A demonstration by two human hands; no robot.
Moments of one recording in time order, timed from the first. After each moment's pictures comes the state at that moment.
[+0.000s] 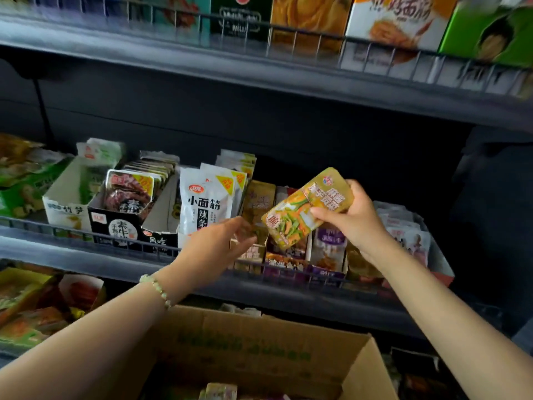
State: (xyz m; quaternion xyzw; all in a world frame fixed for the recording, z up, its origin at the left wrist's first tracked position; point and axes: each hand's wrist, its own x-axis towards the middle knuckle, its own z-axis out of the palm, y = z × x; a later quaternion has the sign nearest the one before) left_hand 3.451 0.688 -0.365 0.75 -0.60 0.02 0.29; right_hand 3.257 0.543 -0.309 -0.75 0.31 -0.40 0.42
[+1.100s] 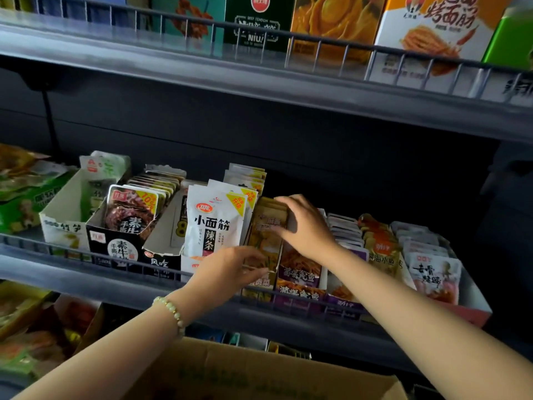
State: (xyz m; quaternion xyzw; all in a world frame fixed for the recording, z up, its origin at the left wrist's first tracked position) left_hand 3.479 0.655 -0.392 0.70 -0.63 -0.02 0.34; right_hand 3.362 0.497 -0.340 -0.93 0.23 -0.27 0.09
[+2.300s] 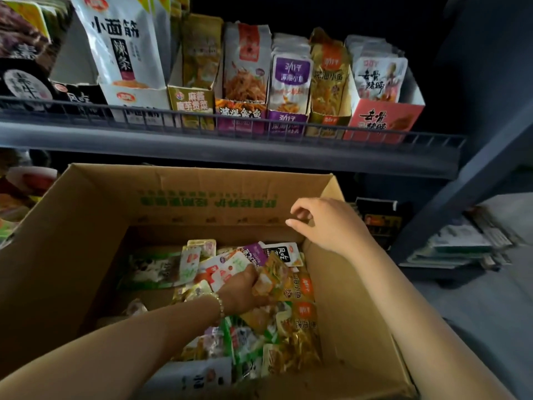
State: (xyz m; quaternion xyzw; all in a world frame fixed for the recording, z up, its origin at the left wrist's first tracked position) left_hand 3.283 0.733 -0.644 0.73 -0.54 -0.39 0.12; right_hand 3.138 0.617 -0.499 -0.92 0.38 -0.06 0.09
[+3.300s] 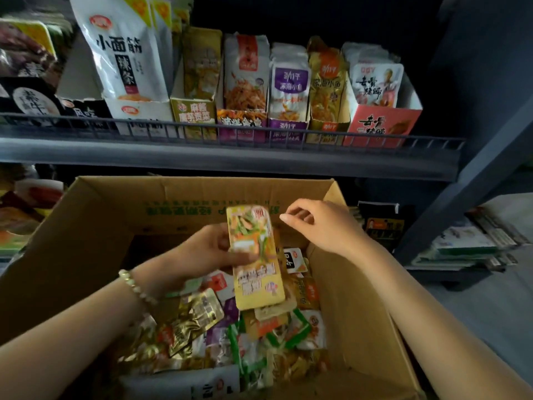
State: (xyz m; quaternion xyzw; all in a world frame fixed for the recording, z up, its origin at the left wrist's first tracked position) left_hand 3.329 0.757 -0.500 0.65 -0.46 -0.50 0.35; right_hand 3.148 0.624 -0.487 -0.88 0.40 -0.05 0.23
